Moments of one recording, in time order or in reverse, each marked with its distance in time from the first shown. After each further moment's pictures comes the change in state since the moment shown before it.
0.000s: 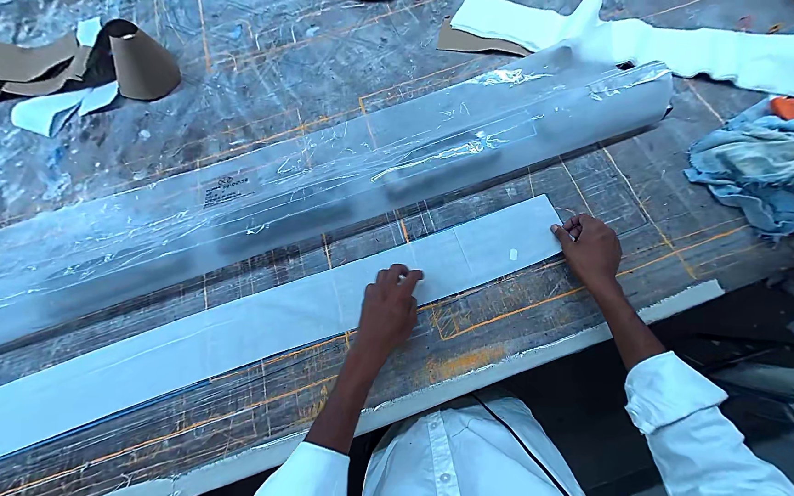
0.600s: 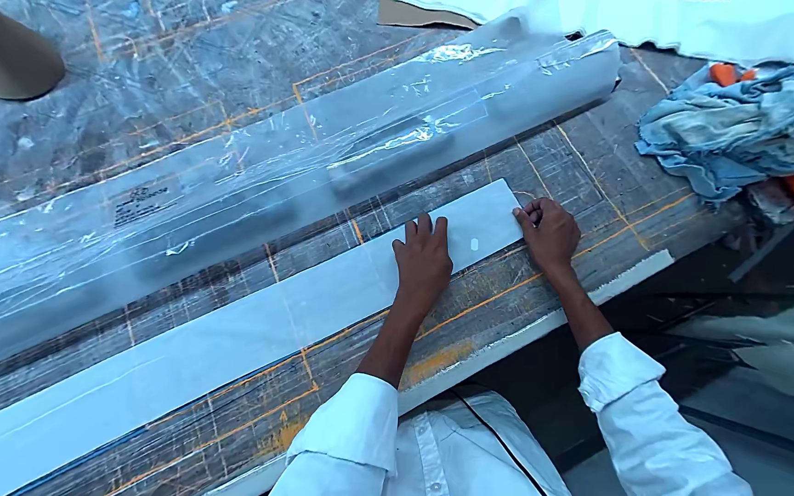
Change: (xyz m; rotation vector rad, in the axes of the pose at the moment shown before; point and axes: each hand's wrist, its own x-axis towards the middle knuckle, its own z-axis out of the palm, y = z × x) left_hand 0.105 0.097 0.045 0.135 -0.071 -0.036; right_hand -0.001 0.014 0.016 0.038 0.132 -0.025
